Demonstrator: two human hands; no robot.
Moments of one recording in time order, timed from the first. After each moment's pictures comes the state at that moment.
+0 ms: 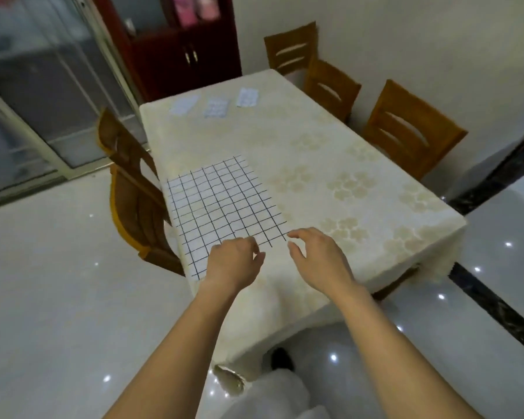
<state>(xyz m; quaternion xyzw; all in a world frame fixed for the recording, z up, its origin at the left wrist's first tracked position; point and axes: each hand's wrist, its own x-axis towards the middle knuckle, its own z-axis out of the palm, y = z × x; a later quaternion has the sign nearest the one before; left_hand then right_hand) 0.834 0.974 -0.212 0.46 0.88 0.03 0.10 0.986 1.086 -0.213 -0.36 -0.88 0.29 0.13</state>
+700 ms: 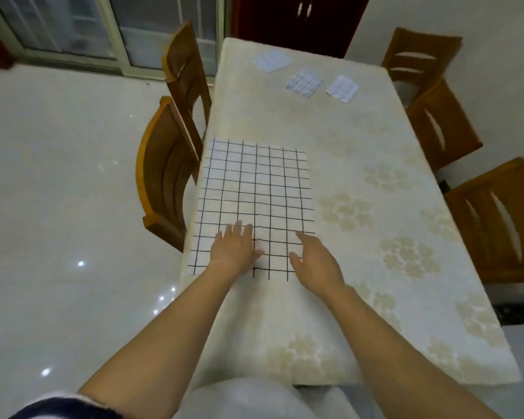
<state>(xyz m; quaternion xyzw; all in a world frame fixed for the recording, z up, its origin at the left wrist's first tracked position) 0.711 1.035 -0.328 0.27 0.93 0.07 0.23 0.824 1.195 -0.302 -0.24 -0.94 0.23 -0.10</state>
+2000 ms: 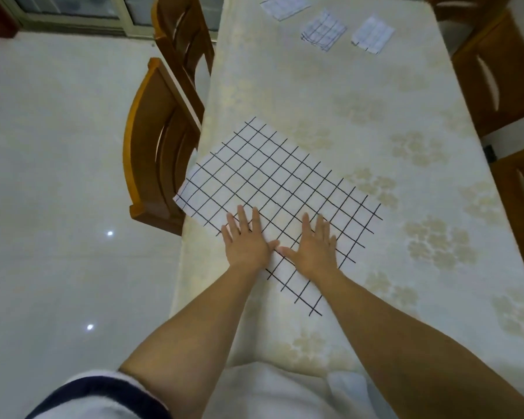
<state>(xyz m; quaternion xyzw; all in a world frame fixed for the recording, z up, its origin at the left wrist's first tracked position) 0.723 1.077 -0.400 0.15 0.95 0.07 0.27 0.793 1.218 -0.404 -0.25 -0.93 0.18 -0.20</state>
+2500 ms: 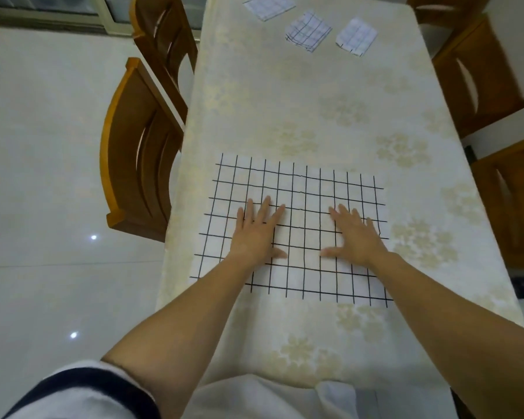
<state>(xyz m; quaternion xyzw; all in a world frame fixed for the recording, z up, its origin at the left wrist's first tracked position) 0.701 1.112 -0.397 0.34 0.90 0.09 0.24 0.810 1.347 -0.371 -0.18 -0.94 0.12 -0.26</state>
